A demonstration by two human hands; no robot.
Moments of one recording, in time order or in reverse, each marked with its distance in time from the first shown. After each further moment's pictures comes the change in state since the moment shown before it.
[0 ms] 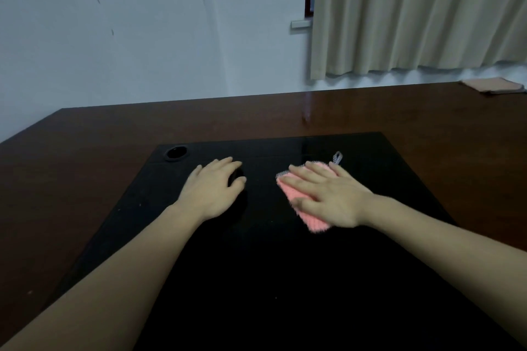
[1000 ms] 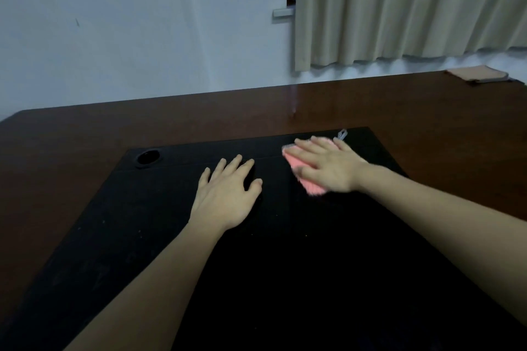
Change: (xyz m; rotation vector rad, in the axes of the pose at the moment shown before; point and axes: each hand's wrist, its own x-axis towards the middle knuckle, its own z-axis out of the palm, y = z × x) left_hand 0.025 0.055 0.031 -0.034 0.009 -0.006; right_hand 0.041 0.063 -0.015 -0.017 0.038 0.143
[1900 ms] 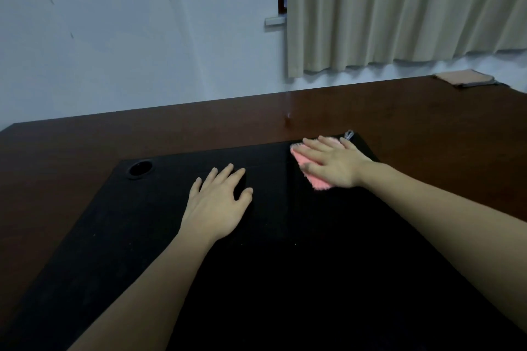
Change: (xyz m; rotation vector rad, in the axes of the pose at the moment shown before) left_hand 0.002 0.000 0.000 0.010 0.002 -0.008; right_hand 0.003 0.036 -0.003 0.030 0.004 0.072
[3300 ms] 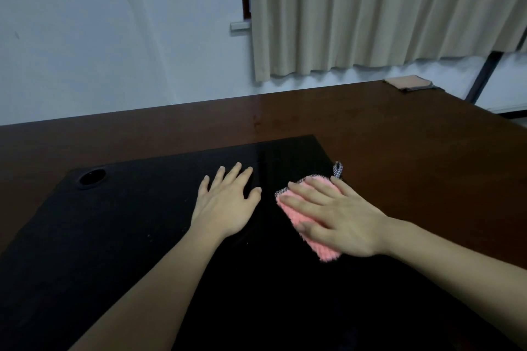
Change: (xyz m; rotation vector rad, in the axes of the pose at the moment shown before) left_hand 0.006 0.083 0.017 -0.009 -0.066 0.122; right_hand -0.140 0.009 0.016 0.043 -0.096 -0.178
